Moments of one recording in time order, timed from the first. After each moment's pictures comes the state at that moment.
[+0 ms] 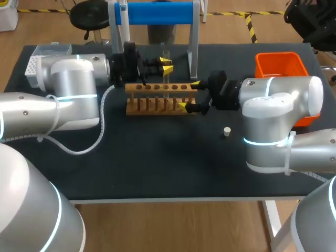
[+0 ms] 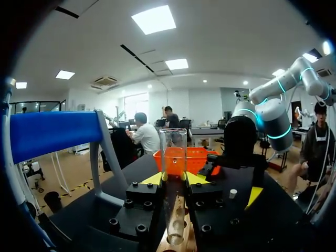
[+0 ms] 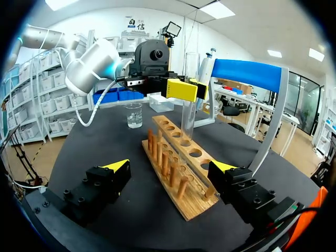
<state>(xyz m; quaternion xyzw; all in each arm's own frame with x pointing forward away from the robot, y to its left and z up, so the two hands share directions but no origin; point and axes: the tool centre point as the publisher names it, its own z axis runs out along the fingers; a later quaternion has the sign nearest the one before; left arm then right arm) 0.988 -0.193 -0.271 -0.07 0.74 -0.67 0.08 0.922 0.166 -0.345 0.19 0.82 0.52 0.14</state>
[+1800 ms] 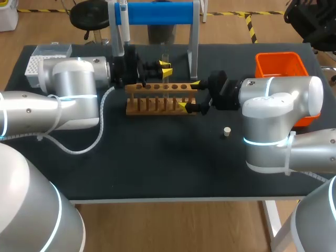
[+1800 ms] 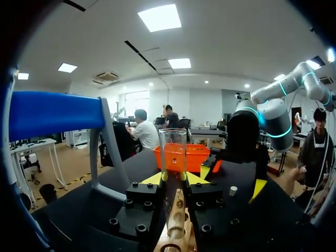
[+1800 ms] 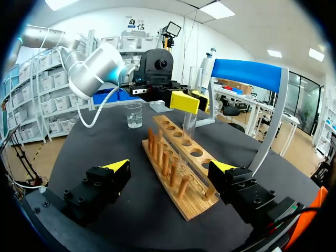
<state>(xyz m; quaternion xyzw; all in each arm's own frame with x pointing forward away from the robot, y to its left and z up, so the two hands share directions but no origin) 0.996 -0.190 -0.290 -0.08 0.73 -0.67 0.06 0.922 0.166 -0.345 0.19 0.82 0.52 0.14</state>
